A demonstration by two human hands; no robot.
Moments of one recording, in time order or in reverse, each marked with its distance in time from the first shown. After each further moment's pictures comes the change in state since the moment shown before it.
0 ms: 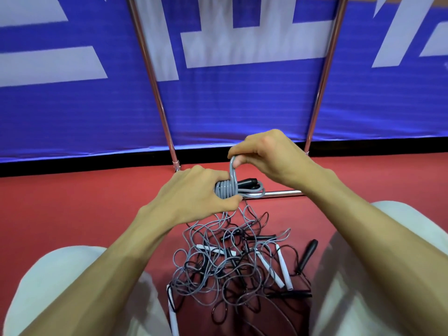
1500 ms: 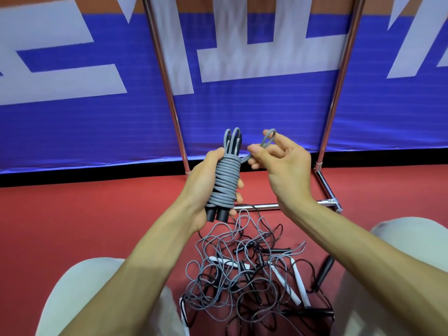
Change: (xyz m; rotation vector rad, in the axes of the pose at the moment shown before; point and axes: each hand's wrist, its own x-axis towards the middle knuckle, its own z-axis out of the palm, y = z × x) left_hand 0.006 0.009 -0.020 -1.512 0.047 -0.487; right_hand 0.013 -0.033 0.035 0.994 0.695 0.514
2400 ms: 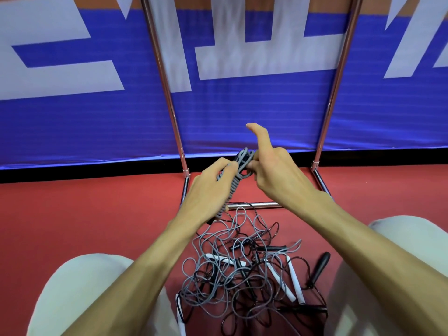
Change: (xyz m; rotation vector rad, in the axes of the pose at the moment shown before) left_hand 0.010 -0.024 -0.001 0.667 0.099 0.315; right_hand 0.010 0.005 -0.022 -0.972 -0.451 -0.380
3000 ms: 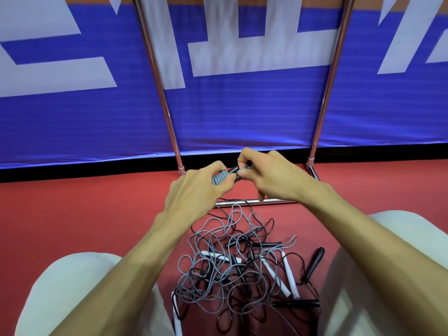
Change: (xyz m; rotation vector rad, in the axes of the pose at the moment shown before) left_hand 0.008 -0.015 -0.003 0.680 0.056 0.064; right_hand -0.002 0.011 -0.013 -0.017 -0.338 0.069
